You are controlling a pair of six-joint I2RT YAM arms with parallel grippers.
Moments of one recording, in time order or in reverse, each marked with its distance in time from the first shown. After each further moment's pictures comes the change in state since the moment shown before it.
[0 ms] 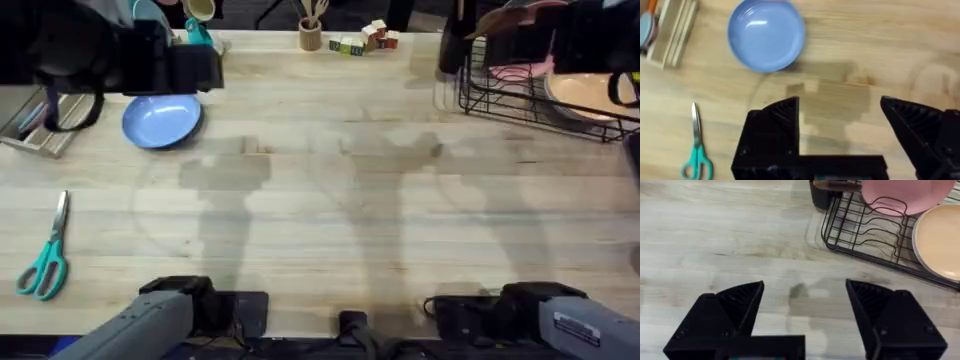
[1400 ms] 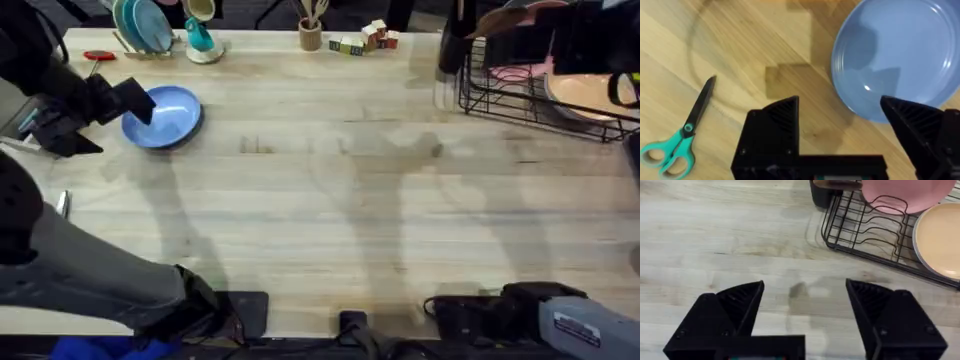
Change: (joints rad) left arm 0.527 0.594 0.000 0.275 0.058 -0.155; right arm 0.000 0.000 0.000 -0.005 0.000 0.000
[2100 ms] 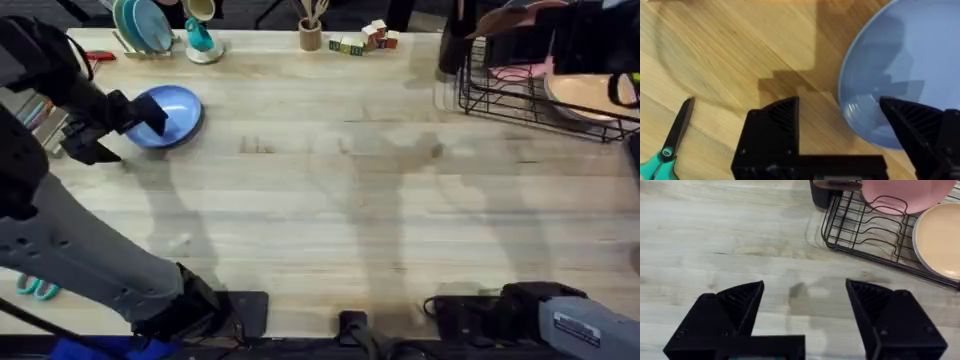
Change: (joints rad) left arm 0.003 0.168 0.015 0.064 0.019 -0.003; right arm 0.000 0.000 0.000 0.000 0.000 0.000
